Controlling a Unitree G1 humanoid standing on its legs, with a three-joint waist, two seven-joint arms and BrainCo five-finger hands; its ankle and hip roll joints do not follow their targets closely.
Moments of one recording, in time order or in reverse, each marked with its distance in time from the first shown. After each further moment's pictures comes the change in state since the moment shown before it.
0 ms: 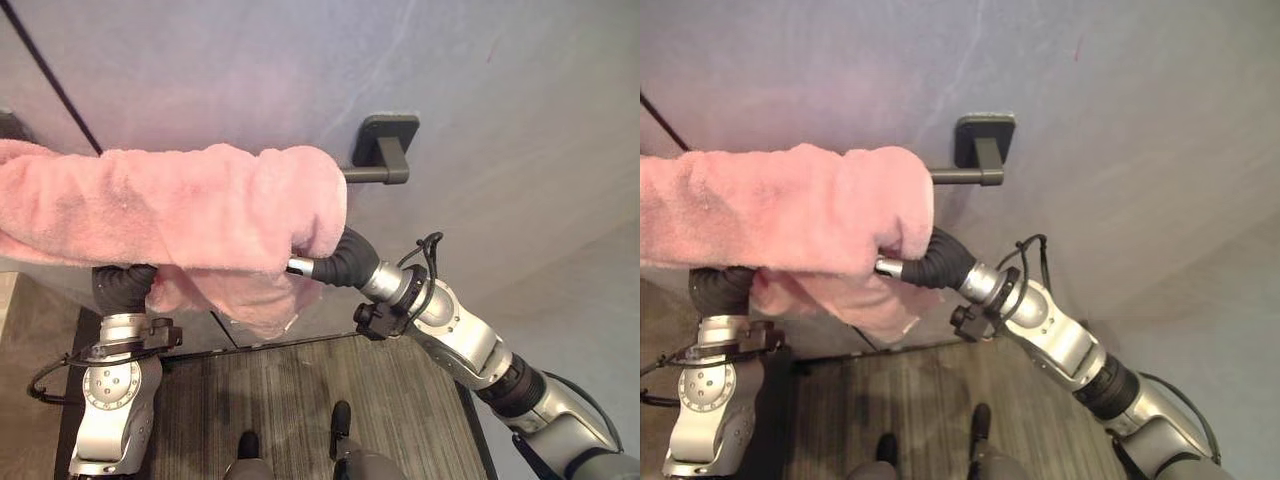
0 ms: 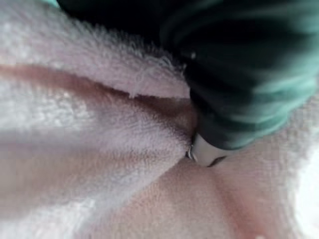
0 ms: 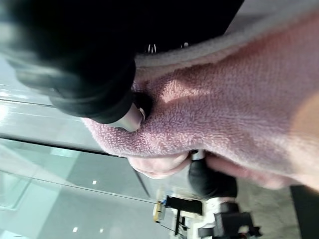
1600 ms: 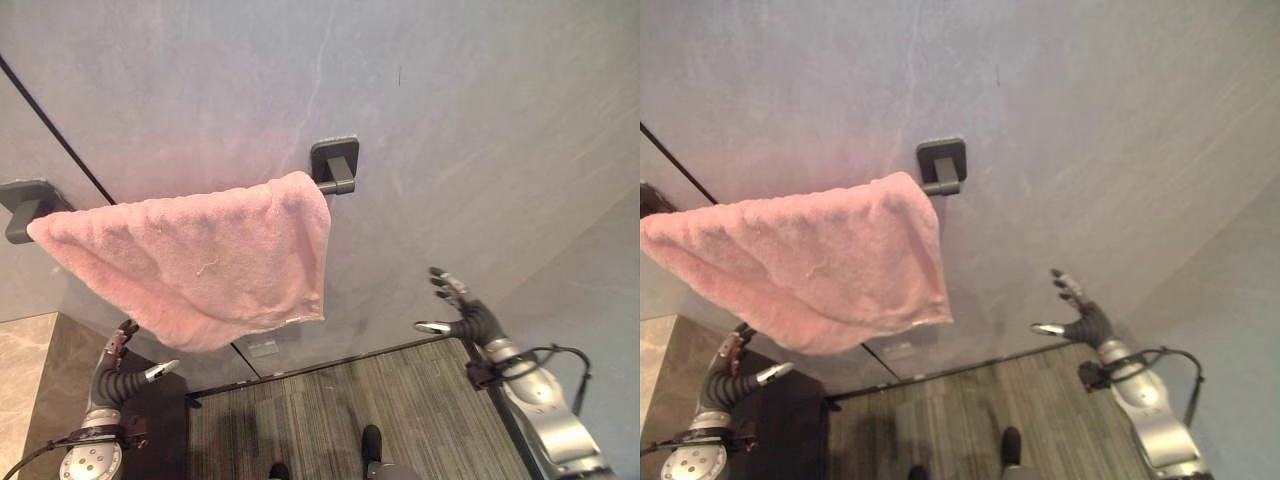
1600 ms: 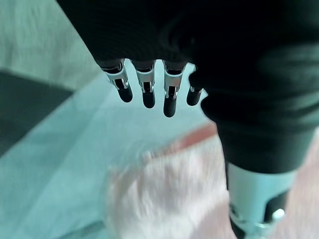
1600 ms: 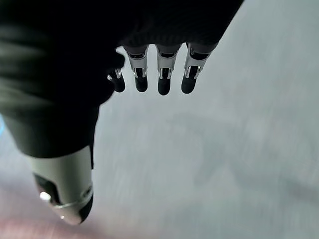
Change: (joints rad) left arm 0.300 0.005 0.172 0.343 0.307 0.119 -0.049; right arm 0.743 -0.119 -0.707 0.205 -0.499 -0.020 -0.147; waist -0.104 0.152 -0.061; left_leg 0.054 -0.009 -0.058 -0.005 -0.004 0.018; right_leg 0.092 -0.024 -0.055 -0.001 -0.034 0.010
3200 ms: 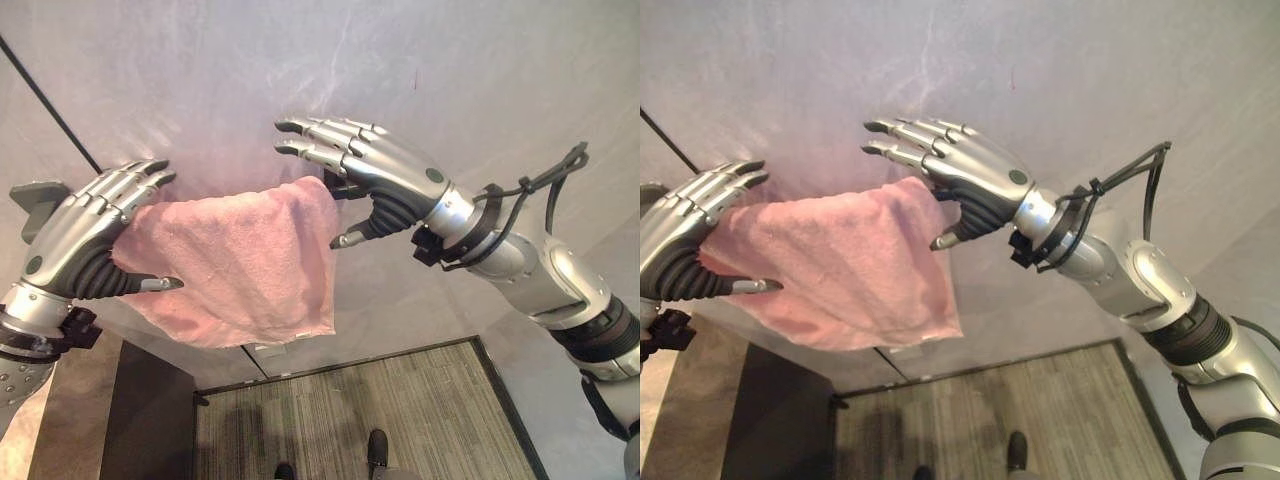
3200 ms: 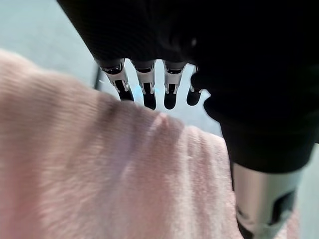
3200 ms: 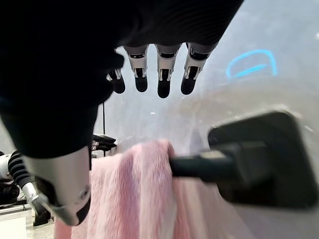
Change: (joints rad) left arm -0.118 0.585 0.134 -0.438 0.363 -0.146 0.008; right arm -1.060 -0.228 0.605 -0.166 -0.362 -0.085 0.071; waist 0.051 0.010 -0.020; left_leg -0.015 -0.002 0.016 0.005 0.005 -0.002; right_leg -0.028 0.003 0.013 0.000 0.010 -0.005
